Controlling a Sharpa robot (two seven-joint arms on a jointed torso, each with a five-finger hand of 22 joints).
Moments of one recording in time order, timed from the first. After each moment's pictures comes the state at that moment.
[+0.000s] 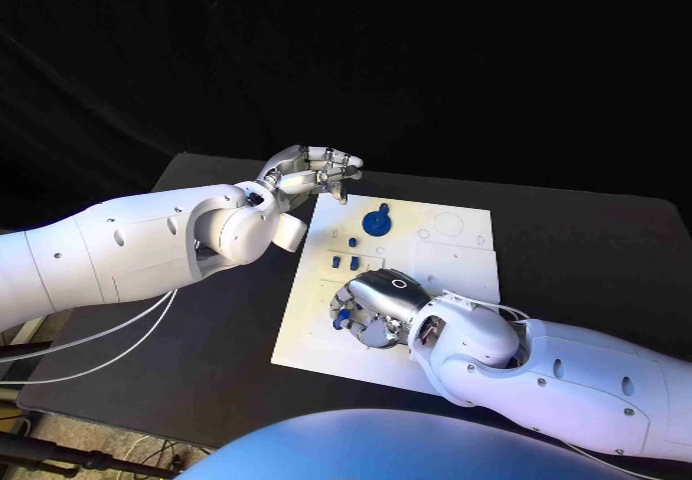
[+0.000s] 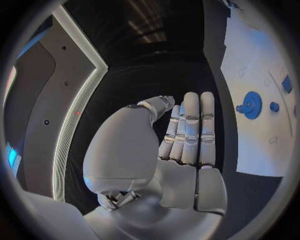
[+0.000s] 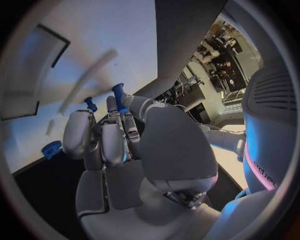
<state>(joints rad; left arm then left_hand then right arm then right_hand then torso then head) 1.15 -0.87 -0.02 1.51 -0.10 -0.19 0.35 1.40 -0.17 0.52 0.07 0.35 0.80 0.21 0.44 0.20 0.90 0.14 0.55 0.10 1.11 0.06 1.03 0.42 0.18 0.91 0.14 0.94 0.66 1.01 -0.57 -0.15 1.72 -1.67 -0.35 -0.23 1.42 -0.13 0.64 -0.01 0.06 1.02 0.15 0.19 0.48 1.15 0.14 0.22 0.10 1.47 -0.01 1.32 1.11 0.10 1.40 0.09 1.16 1.31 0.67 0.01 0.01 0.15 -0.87</state>
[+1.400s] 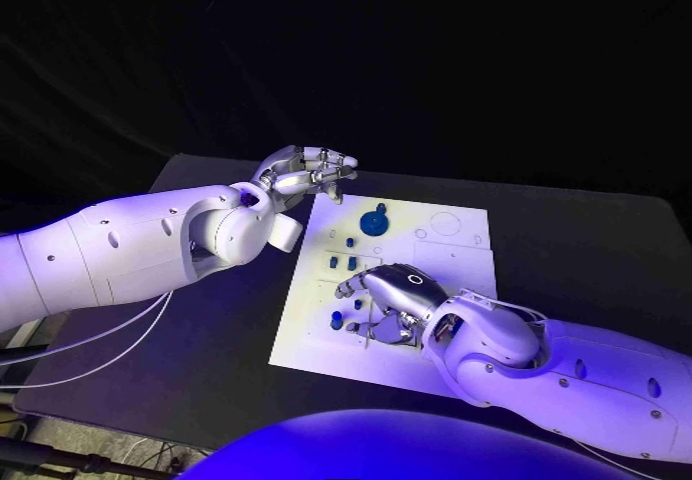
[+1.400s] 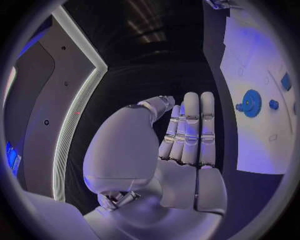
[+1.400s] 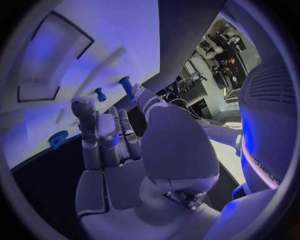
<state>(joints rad) 1.15 -0.88 -0.02 1.50 -0.10 -0.19 0.35 1.40 -0.17 0.53 0.07 0.35 0.80 0.21 0.44 0.20 0.90 0.14 0.55 0.10 1.11 0.06 1.03 0.42 0.18 0.91 0.14 0.94 0.66 1.02 -0.65 -0.15 1.76 -1.65 -0.42 -0.21 1.37 -0.18 0.29 0.08 0.14 0.83 0.16 0.10 0.42 0.75 0.14 0.35 0.11 1.37 0.05 1.23 0.93 0.13 1.25 0.15 0.75 1.26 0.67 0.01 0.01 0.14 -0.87</state>
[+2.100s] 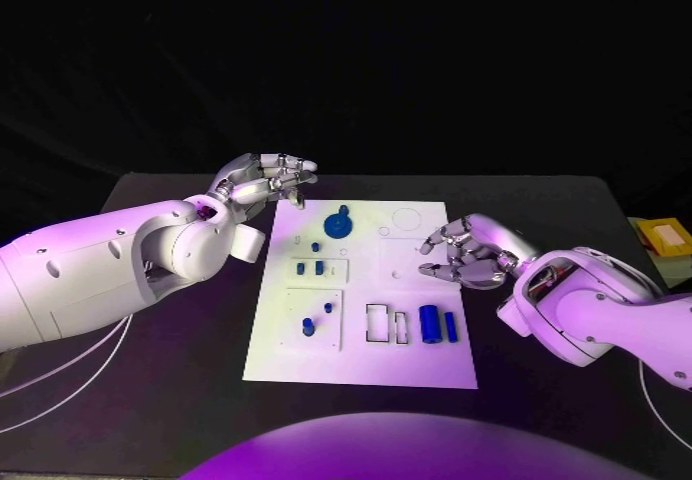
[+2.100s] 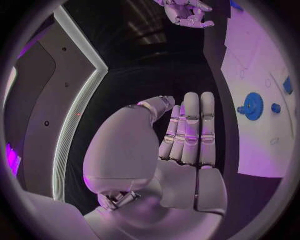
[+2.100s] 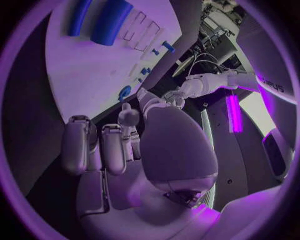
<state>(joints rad) 1.15 -0.89 -0.02 1.51 -0.10 -0.19 0.35 1.40 -0.17 0.53 0.07 0.35 0.80 0.21 0.44 0.20 0.90 0.14 0.55 0.10 1.11 0.06 1.03 0.42 0.18 0.91 0.14 0.94 0.66 1.14 -1.06 -0.15 1.88 -1.17 -0.53 -0.17 1.38 -0.17 0.23 0.27 0.16 0.93 0.13 0.24 0.45 1.22 0.05 1.12 0.81 1.46 -0.02 1.45 1.29 0.07 1.46 0.08 1.28 1.31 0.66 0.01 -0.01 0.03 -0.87</state>
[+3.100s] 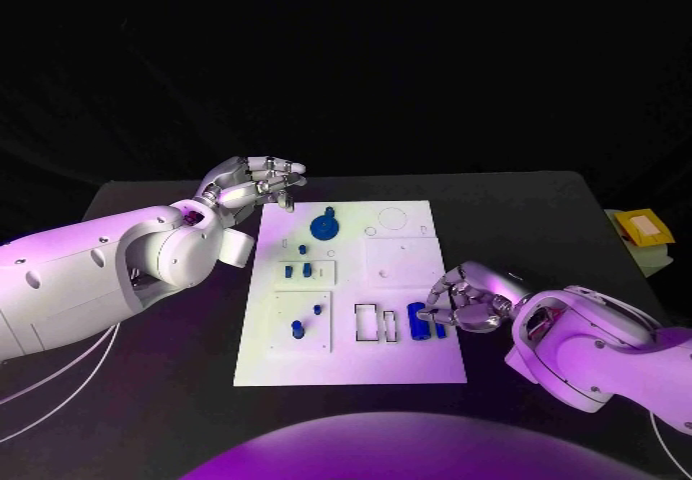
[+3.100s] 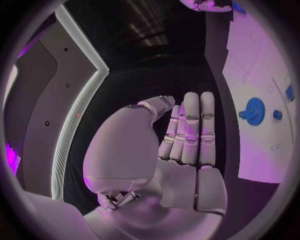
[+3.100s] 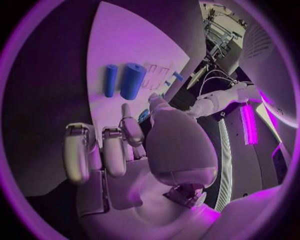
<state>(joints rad) 1.15 -0.90 -0.03 1.52 -0.09 -0.18 0.35 1.40 -0.17 0.53 0.07 0.35 0.80 0.21 0.44 0.20 0.90 0.14 0.55 0.10 1.11 0.06 1.03 0.42 0.18 0.91 0.14 0.94 0.66 1.04 -1.12 -0.17 1.98 -1.30 -0.46 -0.40 1.22 -0.12 0.07 0.29 0.19 0.92 0.13 0.27 0.42 1.31 0.05 1.29 1.13 1.46 -0.02 1.51 1.31 0.03 1.46 0.08 1.45 1.31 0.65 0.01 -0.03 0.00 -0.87</state>
